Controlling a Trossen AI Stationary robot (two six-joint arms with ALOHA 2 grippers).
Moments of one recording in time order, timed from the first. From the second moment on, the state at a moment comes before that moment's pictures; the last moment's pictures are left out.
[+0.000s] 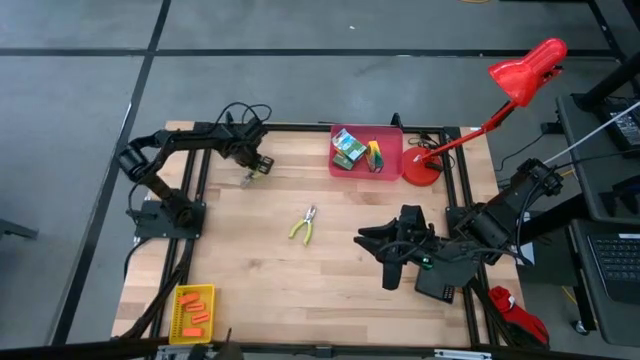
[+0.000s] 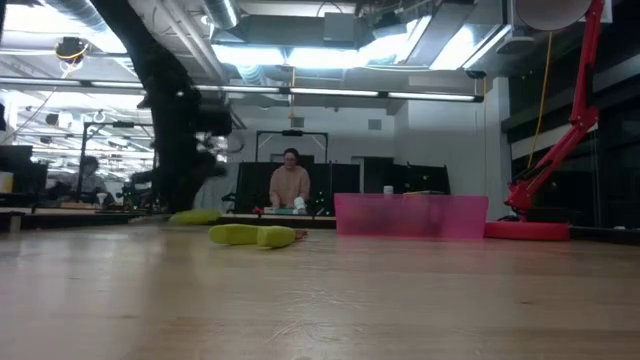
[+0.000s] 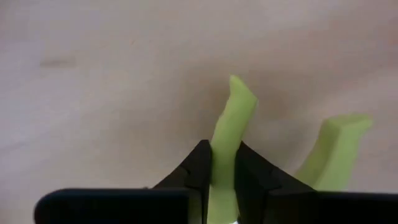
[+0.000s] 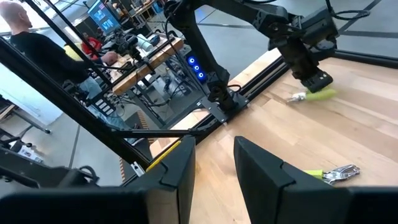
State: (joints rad) left arm 0.81 1.58 0.79 -0.53 -0.08 -0.38; right arm 0.71 1.47 1.59 -0.55 0.90 0.93
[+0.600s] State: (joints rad) left arm 0.41 1.17 0.80 0.14 0.39 -1.05; right arm 0.66 1.47 1.59 -0.58 0.88 0.84
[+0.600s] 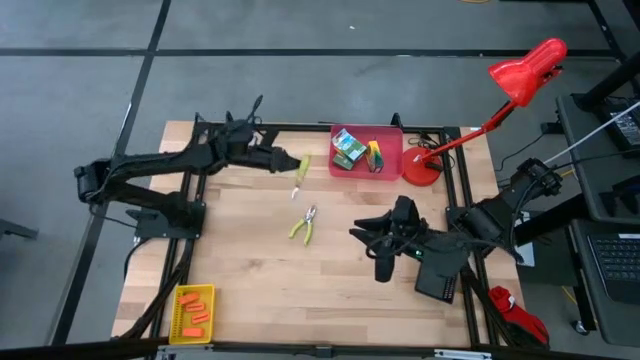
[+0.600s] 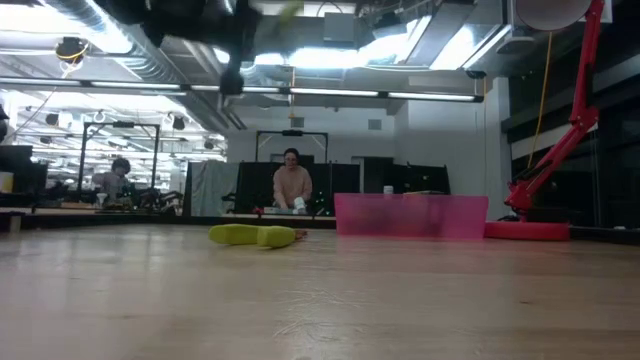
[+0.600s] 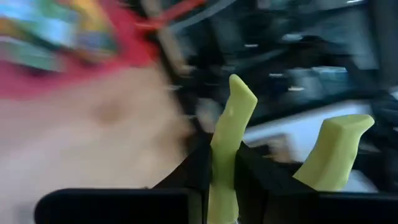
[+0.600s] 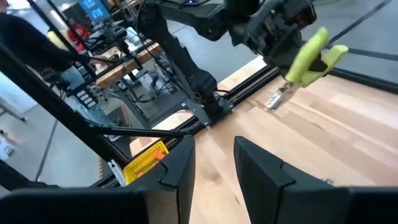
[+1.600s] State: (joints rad) left arm 0.00 1.18 0.81 0.58 0.10 -1.34; right arm 0.48 1.48 1.59 -0.11 0.60 0.67
